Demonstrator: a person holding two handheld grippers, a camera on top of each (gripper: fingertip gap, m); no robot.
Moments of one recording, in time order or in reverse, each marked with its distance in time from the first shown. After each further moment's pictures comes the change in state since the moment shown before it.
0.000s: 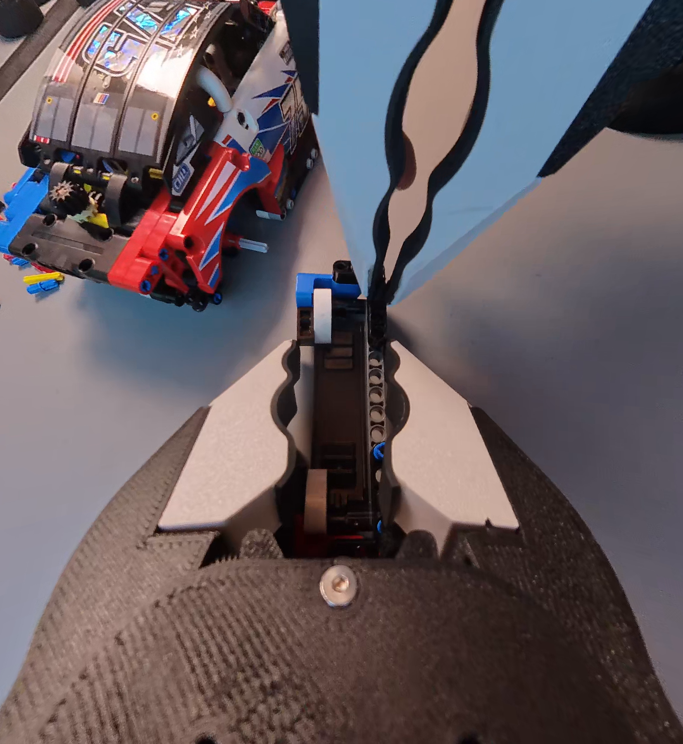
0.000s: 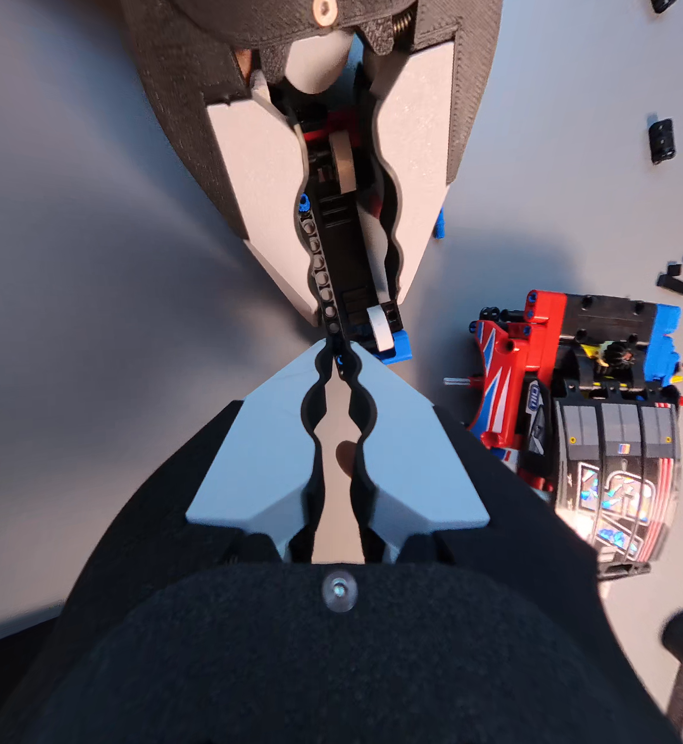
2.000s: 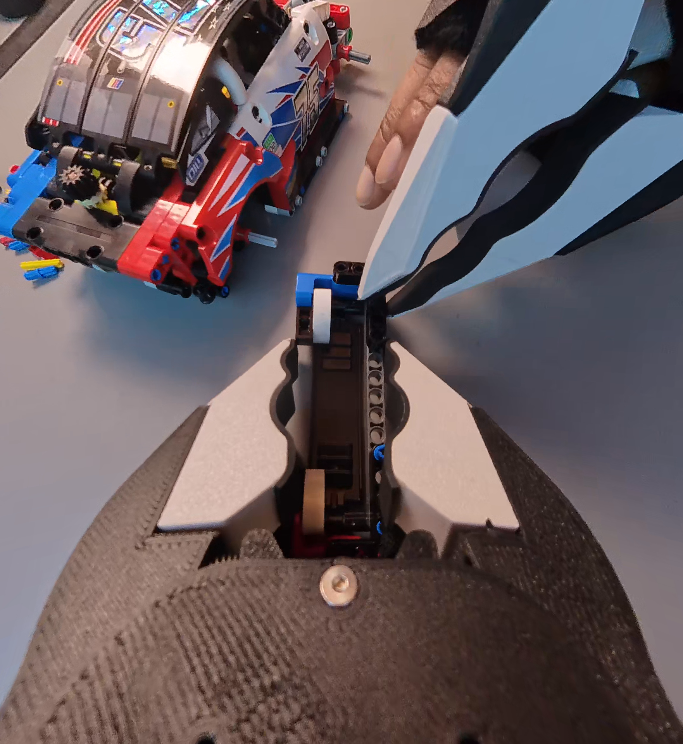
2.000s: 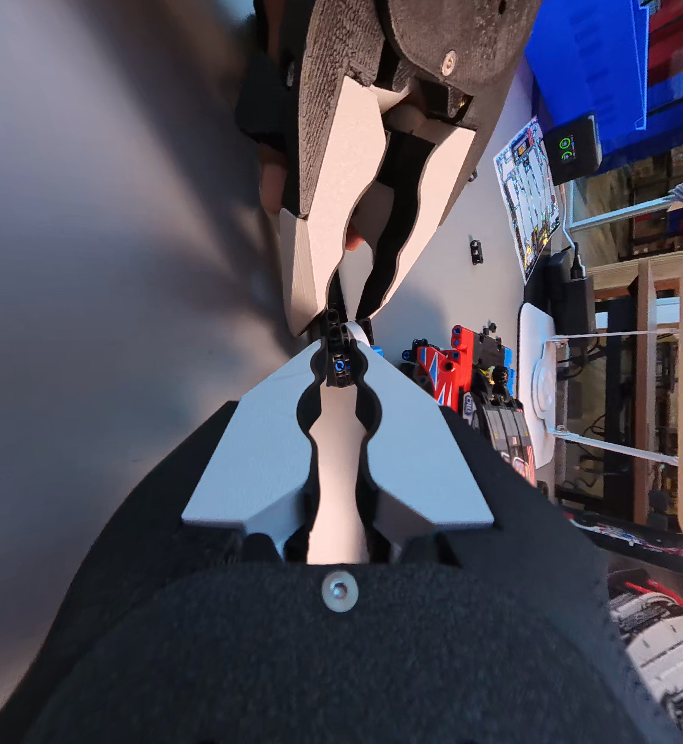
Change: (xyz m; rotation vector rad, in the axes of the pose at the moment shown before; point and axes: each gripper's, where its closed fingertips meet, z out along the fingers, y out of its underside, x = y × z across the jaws) left arm -0.004 0.001 -0.002 0.007 0.013 -0.043; right arm 0.006 -0.008 0.003 0.190 0.474 -0.297
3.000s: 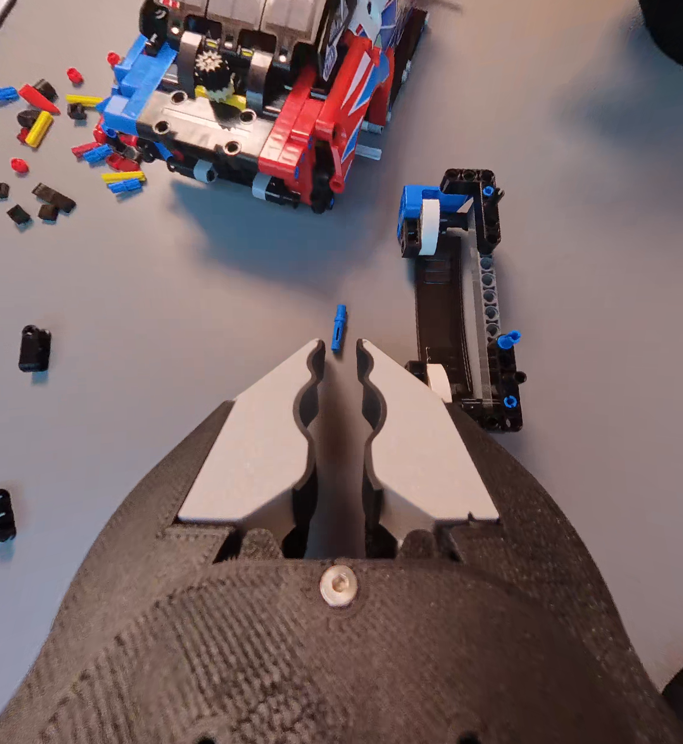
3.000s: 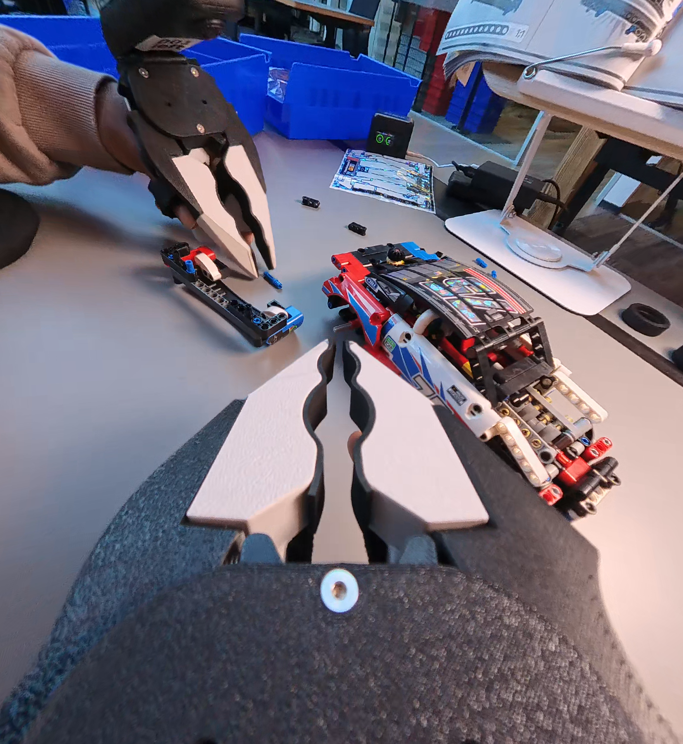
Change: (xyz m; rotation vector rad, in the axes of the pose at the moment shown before) left arm -0.056 0.033 -0.032 -0.113 0.056 -0.023; right arm 0.039 0.055 -0.073 0.343 0.169 0.818
